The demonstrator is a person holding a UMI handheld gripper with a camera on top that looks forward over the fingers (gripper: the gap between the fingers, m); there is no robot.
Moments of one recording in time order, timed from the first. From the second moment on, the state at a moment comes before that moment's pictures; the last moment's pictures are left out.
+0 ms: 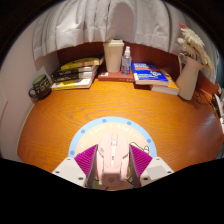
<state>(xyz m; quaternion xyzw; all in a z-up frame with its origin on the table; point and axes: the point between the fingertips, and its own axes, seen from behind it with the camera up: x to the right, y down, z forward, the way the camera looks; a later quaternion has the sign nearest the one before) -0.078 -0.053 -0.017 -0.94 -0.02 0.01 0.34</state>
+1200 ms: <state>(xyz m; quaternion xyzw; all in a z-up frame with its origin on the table) -0.107 -0.270 0.195 -0.89 0.02 0.00 0.46</state>
